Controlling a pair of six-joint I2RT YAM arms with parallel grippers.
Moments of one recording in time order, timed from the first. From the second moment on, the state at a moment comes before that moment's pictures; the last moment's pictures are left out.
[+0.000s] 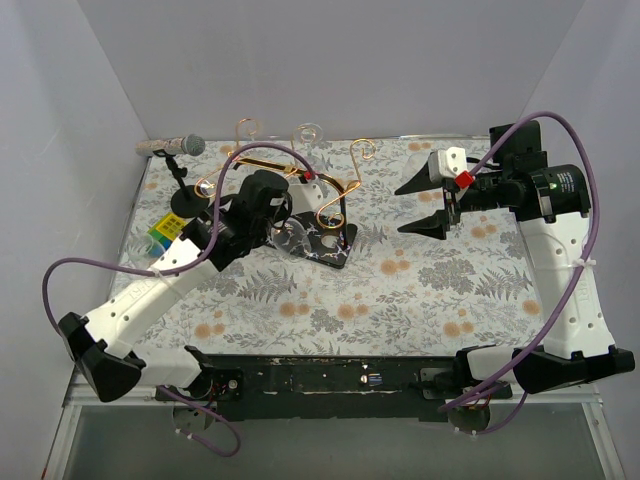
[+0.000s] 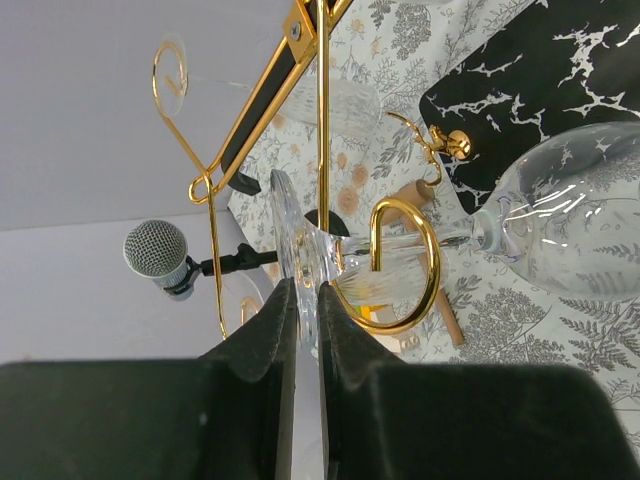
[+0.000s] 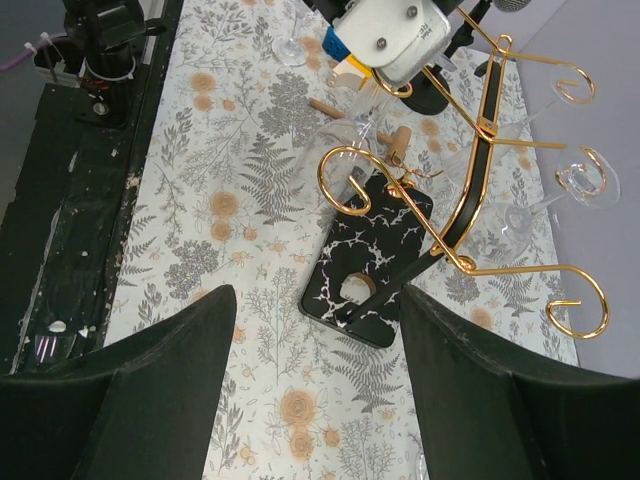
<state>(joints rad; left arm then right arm) -0.78 1.28 1.38 -0.68 -0.57 0.72 0.22 1.30 1.79 -1.34 -1.19 -1.13</state>
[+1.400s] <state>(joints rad) -0.78 1.28 1.41 -0.70 -0.42 0.64 0.20 1.30 1.75 -1.32 -1.21 -1.13</state>
